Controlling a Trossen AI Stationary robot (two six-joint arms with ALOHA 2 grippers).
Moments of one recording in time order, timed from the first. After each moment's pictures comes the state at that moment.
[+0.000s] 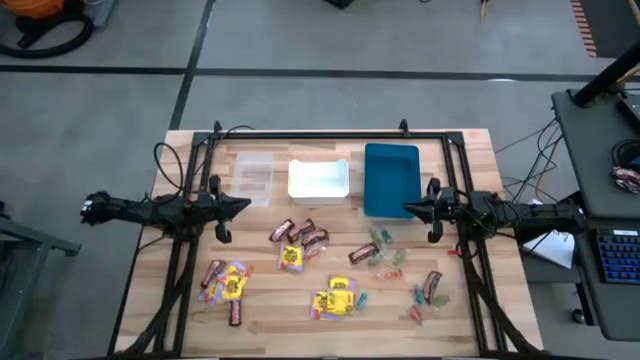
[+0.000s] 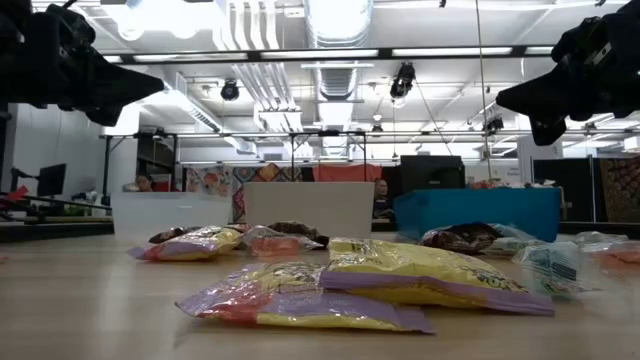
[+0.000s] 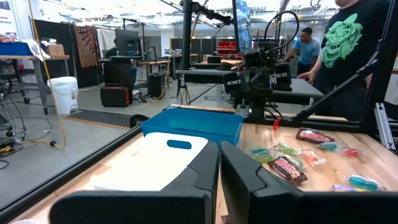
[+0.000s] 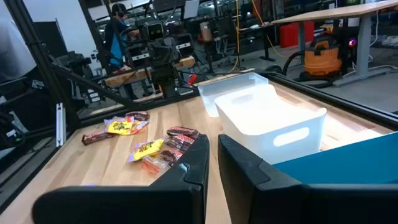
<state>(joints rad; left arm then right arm) -0.17 0.01 0.02 0.07 -0.44 0.01 0.00 0.07 0.02 0.04 0.13 0.23</state>
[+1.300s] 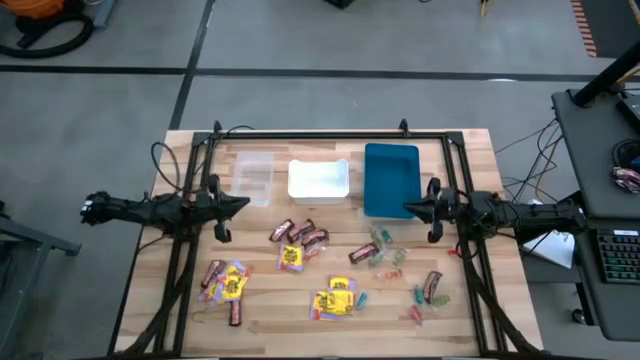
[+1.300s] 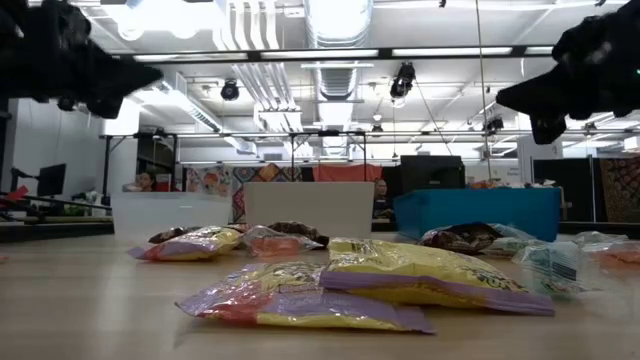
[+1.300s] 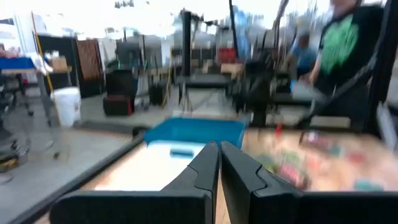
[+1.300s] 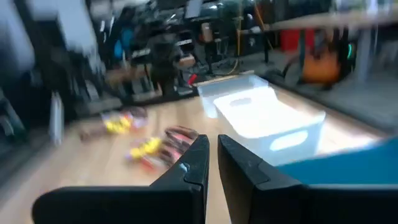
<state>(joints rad) -0.17 0.01 0.02 0.17 -0.43 0.04 0.00 0.08 0.02 0.07 0.16 0.24</state>
